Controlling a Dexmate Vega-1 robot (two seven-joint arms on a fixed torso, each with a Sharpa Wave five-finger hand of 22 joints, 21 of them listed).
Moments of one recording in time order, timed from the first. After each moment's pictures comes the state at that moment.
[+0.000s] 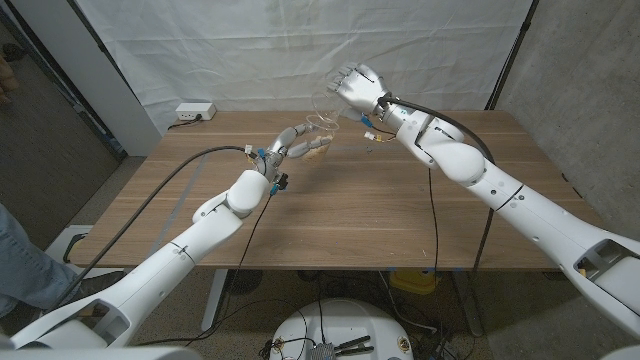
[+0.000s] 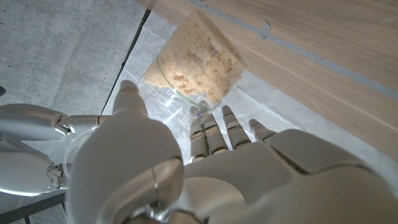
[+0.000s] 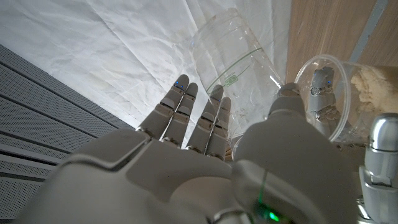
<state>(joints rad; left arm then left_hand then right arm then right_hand) 0.85 0.60 0.50 -1.68 0.00 -0.04 0.20 0.84 0.03 0.06 -0.06 0.20 0.43 -0.03 0.20 0.19 0.43 -0.12 0.21 0.19 0.21 -0.04 0.19 0.18 -0.14 0.07 0.21 0.18 -0.58 -0.67 -0.67 -1.88 -1.58 -0.05 -0.07 0.83 0.09 0.05 -0.13 0.25 0.55 -0.15 0.21 0.20 0.64 -0.18 0.26 0.19 0.52 -0.05 0.19 0.19 0.49 -0.05 0.24 0.21</state>
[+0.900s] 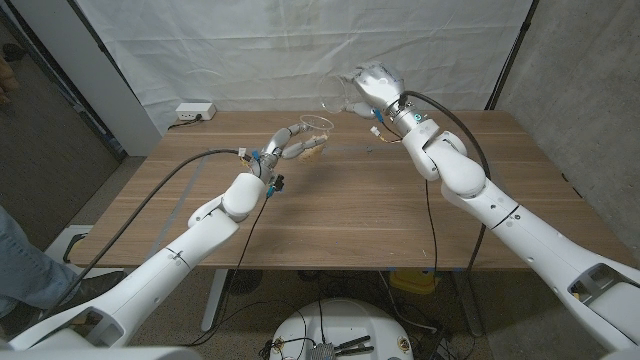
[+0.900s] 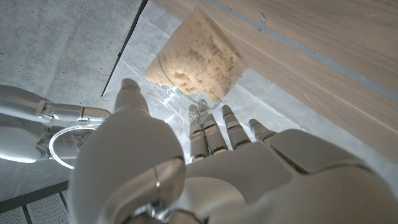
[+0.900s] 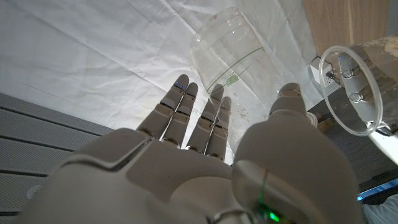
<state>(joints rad) 0.90 0.61 0.47 -1.70 -0.03 -0.06 0.23 0.87 0.03 0.05 -0.07 0.20 0.46 -0.04 0.21 0.19 0.46 -0.13 0.21 0.19 0.22 -0.04 0.19 0.18 -0.14 0.08 0.21 0.18 -0.73 -0.60 -0.57 -1.90 -1.28 -0.20 -0.15 0.83 0.09 0.05 -0.13 0.25 0.56 -0.15 0.21 0.20 0.65 -0.18 0.26 0.19 0.52 -0.05 0.19 0.19 0.49 -0.05 0.24 0.21</state>
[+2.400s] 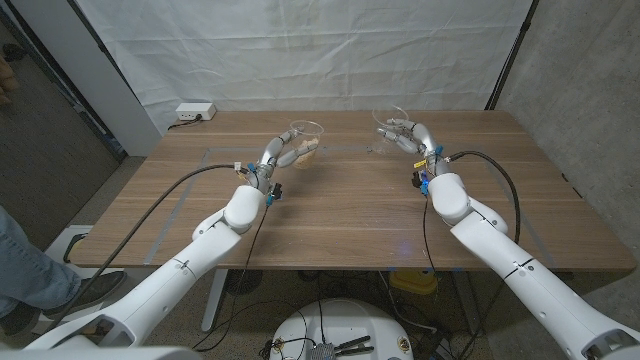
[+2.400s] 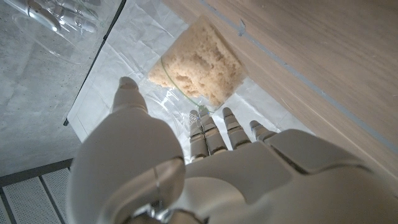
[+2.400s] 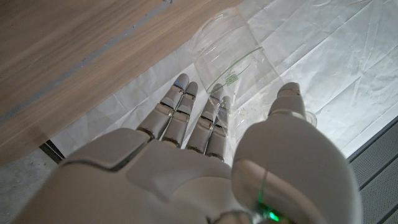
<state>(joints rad) 0.91 0.54 0.47 -1.56 -0.04 -0.16 0.30 0.87 0.01 0.03 -0.07 0.20 0.36 -0.07 0.19 0.19 0.37 -0.15 0.19 0.20 0.18 -0.04 0.18 0.18 -0.16 0.08 0.20 0.18 -1.00 -0.54 -0.38 -1.81 -0.09 -0.13 -0.34 0.83 0.09 0.05 -0.13 0.24 0.58 -0.13 0.21 0.20 0.67 -0.16 0.26 0.19 0.54 -0.05 0.19 0.19 0.49 -0.05 0.25 0.21</state>
